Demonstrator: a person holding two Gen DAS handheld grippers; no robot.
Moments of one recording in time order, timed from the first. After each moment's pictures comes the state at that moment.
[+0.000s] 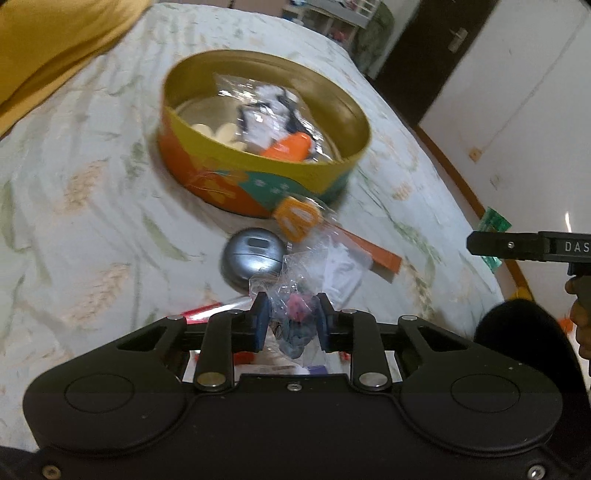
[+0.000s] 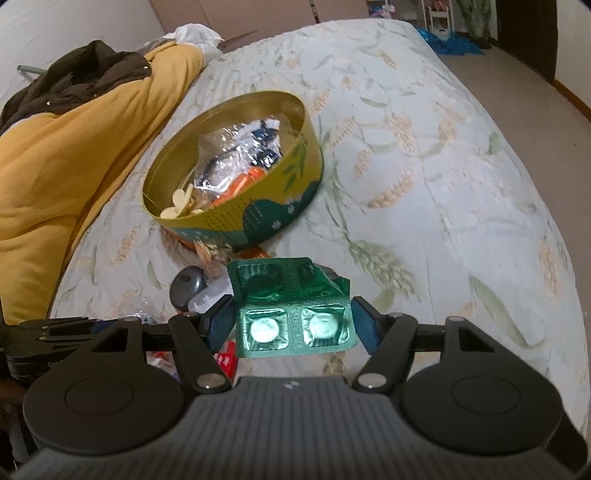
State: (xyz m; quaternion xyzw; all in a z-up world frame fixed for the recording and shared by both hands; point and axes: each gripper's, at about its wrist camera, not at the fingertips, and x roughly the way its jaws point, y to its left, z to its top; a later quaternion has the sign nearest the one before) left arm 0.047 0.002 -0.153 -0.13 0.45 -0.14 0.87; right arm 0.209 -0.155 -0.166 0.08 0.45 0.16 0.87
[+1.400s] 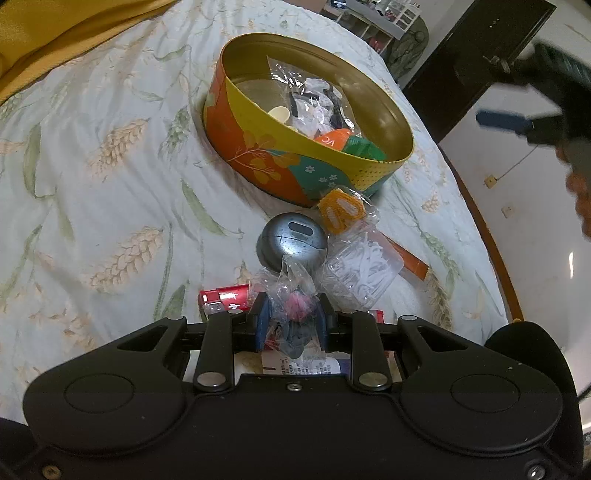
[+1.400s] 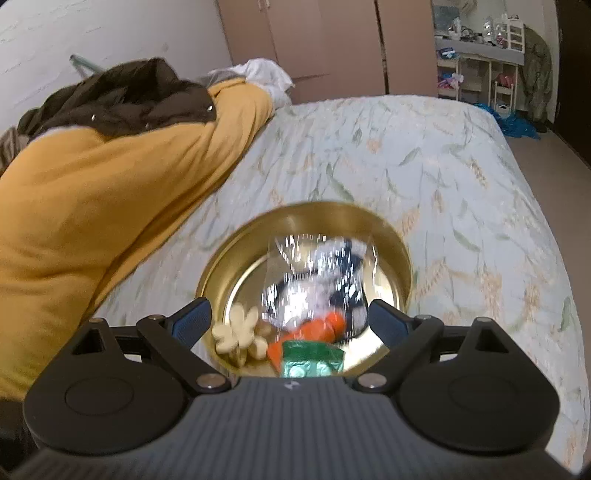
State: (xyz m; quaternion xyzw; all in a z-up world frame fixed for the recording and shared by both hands) left arm 0.044 0.028 -0.176 -0.19 0.46 -0.11 0.86; right arm 0.308 -0.064 -0.102 0.01 0.38 0.23 0.90
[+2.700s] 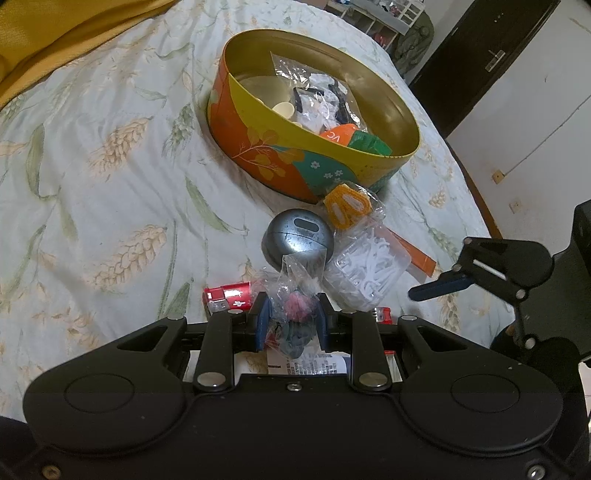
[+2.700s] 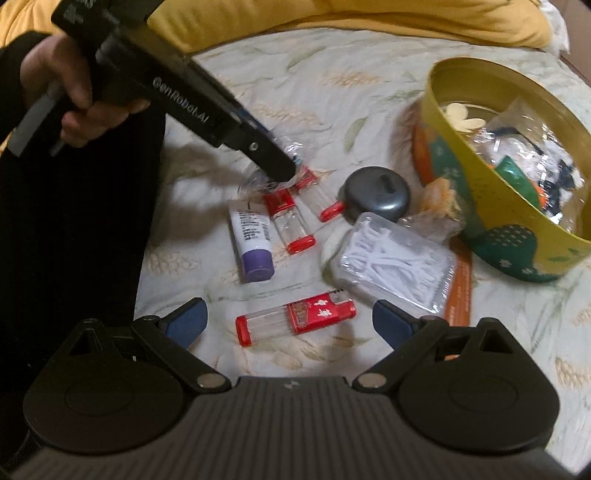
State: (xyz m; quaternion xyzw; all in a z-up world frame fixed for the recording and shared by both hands) left arm 0.045 0.025 -0.177 -0.18 0.47 -0.10 0.86; right arm 0.195 -0.034 -0.226 -0.32 0.43 0.52 0.67
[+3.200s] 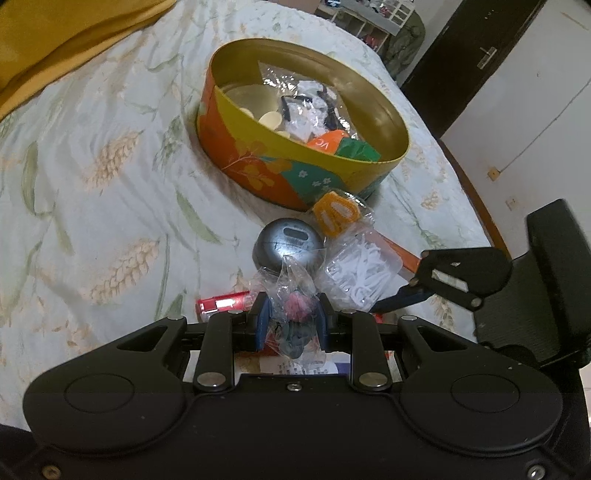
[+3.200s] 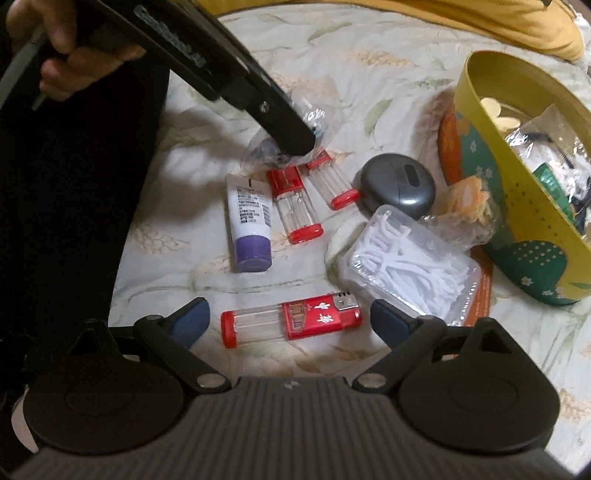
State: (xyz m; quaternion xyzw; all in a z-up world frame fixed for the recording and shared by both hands) left arm 0.046 0.020 -0.168 -0.16 0.46 -0.11 0.87; right arm 0.199 -0.019 -0.254 -0.36 0.43 0.53 0.63
